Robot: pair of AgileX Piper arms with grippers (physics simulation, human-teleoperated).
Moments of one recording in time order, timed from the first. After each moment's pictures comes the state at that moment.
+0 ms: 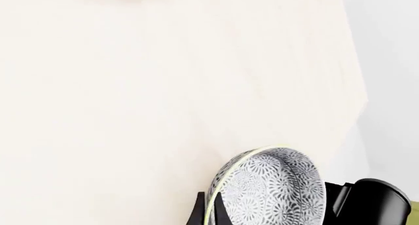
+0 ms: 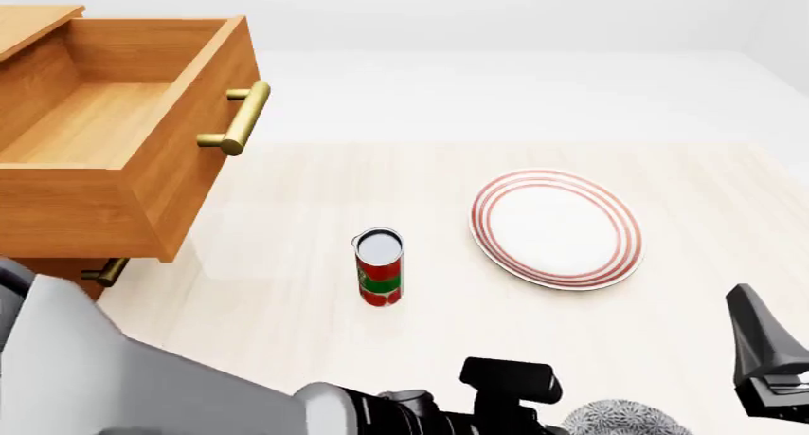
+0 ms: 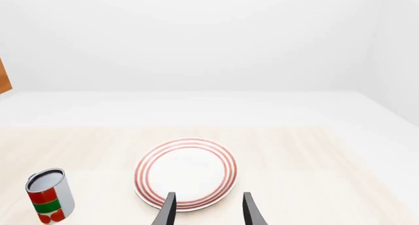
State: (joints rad) left arm -1.29 1.96 -0.97 -0.17 -0.95; right arm 0.00 0.01 -0.02 0.02 0.00
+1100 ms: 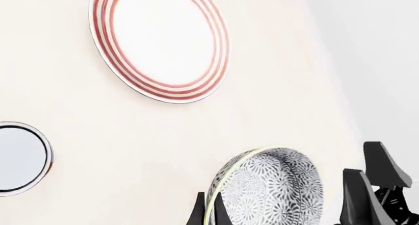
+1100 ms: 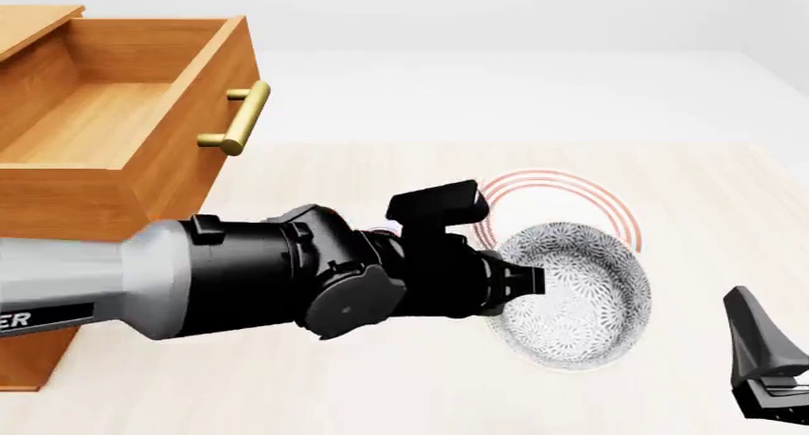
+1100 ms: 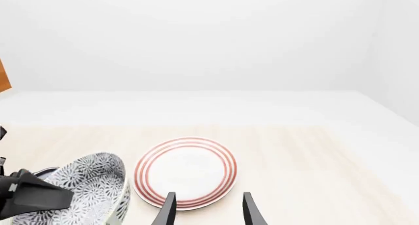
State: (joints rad) left arm -1.02 1.66 -1.07 0.15 -0.77; right arm 0.00 0.00 -0.01 0.01 0.00
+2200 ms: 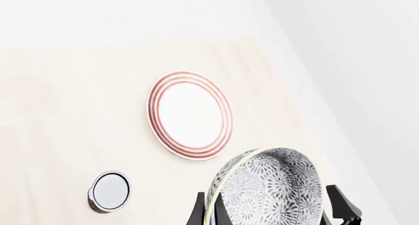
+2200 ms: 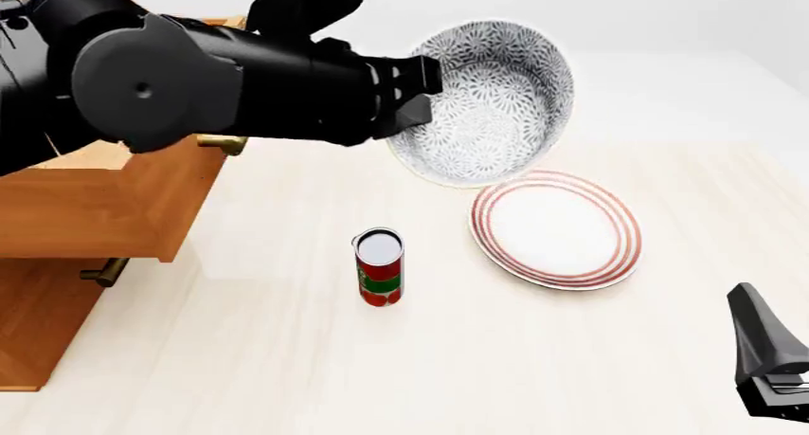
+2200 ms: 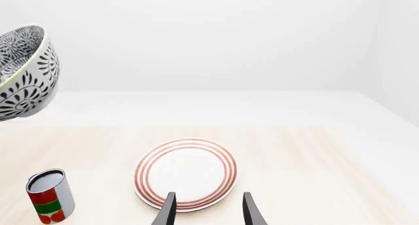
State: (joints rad) left arm -0.79 1.39 -1.29 0.46 -0.59; right arm 0.00 0.01 -0.03 0.03 0.00
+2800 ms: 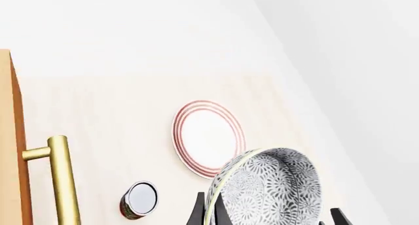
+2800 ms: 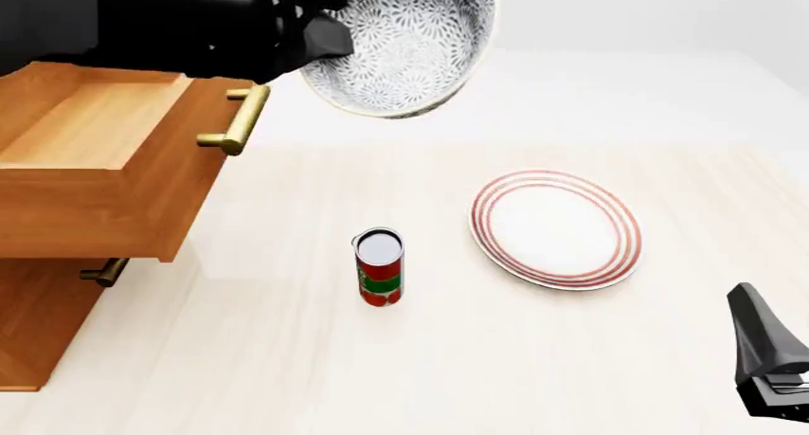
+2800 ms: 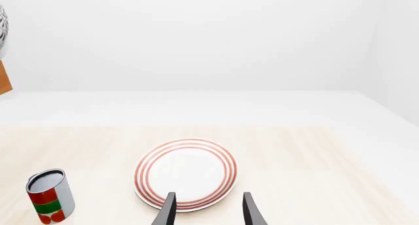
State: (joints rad) left arm -0.66 1.27 -1.34 0.56 -0.55; right arm 0.00 0.01 -0.03 0.03 0.00
